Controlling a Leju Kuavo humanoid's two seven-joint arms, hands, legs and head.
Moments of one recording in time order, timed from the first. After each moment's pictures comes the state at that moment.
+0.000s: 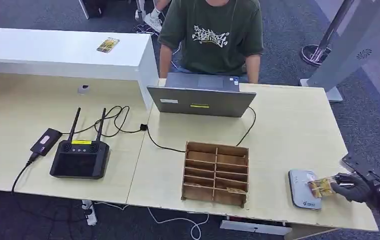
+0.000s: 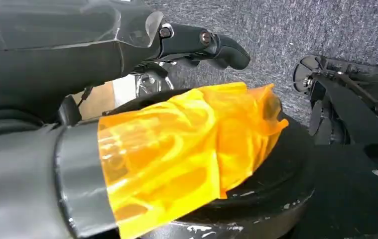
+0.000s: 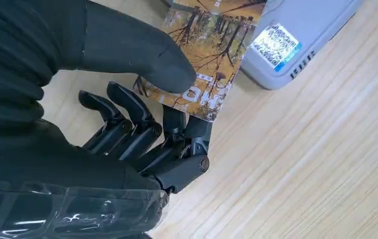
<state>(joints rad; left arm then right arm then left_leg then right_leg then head) -0.07 -0.12 -1.02 -0.12 1.48 0.23 -0.12 -0.26 -0.79 0.35 -0.92 -0.20 0.46 0.18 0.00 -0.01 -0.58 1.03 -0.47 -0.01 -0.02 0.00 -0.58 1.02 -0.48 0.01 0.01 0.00</state>
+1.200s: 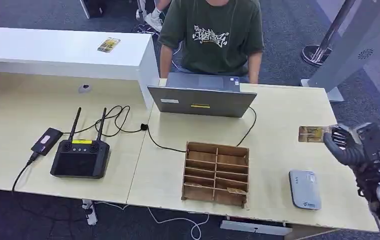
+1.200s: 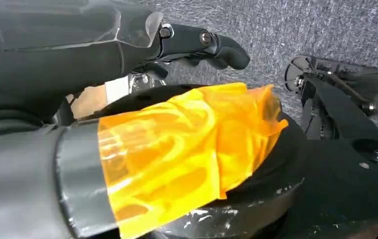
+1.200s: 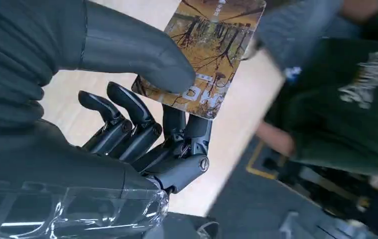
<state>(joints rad) -0.07 -0.13 -1.02 -0.12 1.49 0.24 -0.16 -0.26 -0.60 0.18 -1.25 -0.22 0.08 -0.10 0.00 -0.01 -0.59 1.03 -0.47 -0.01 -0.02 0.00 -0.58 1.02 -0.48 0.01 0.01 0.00</state>
